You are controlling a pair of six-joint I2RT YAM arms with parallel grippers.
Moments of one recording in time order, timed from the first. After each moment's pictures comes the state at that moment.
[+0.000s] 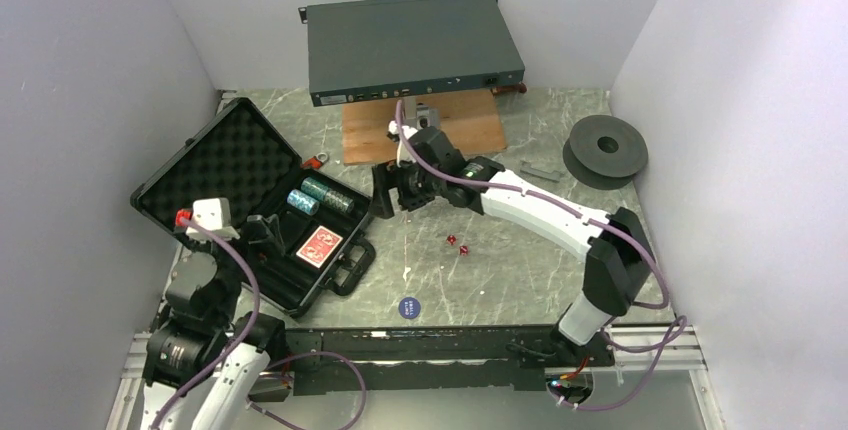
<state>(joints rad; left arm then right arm) -0.28 0.20 0.72 -0.68 -0.34 -0.18 0.84 1.61 1.34 -0.41 -0.23 0.45</state>
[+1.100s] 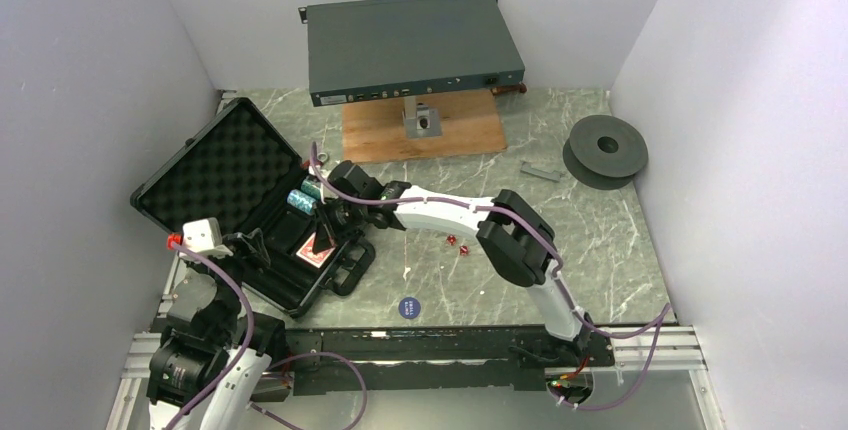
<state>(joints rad) -0.28 0.01 0.64 -0.74 -0.42 -0.25 1.04 2.14 1.65 -0.20 -0.46 0.58</state>
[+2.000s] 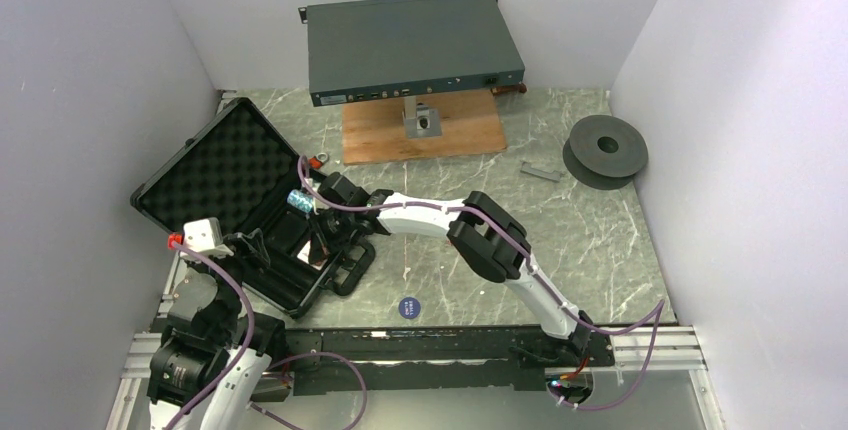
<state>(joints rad) -0.28 0.01 0.63 -0.74 -0.42 -0.25 1.05 2.34 1.77 -0.19 -0.50 0.61</state>
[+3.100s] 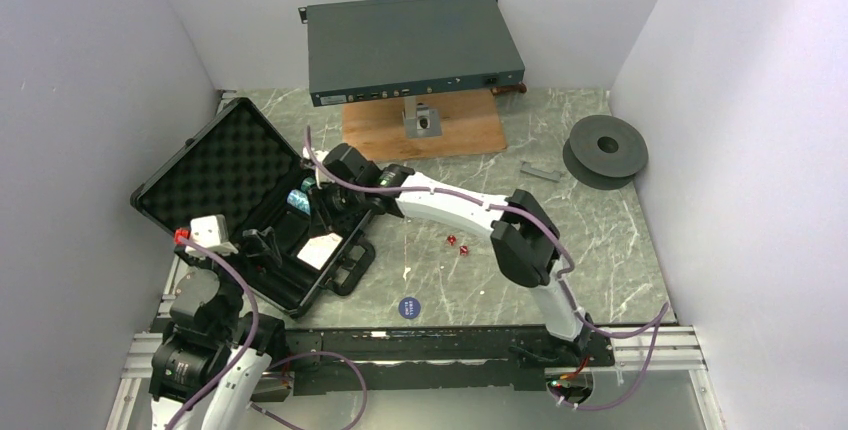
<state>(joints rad) -0.26 0.03 0.63 -0.74 -0.37 -0.22 1.04 2.14 1.81 -0.37 -0.38 0.49</state>
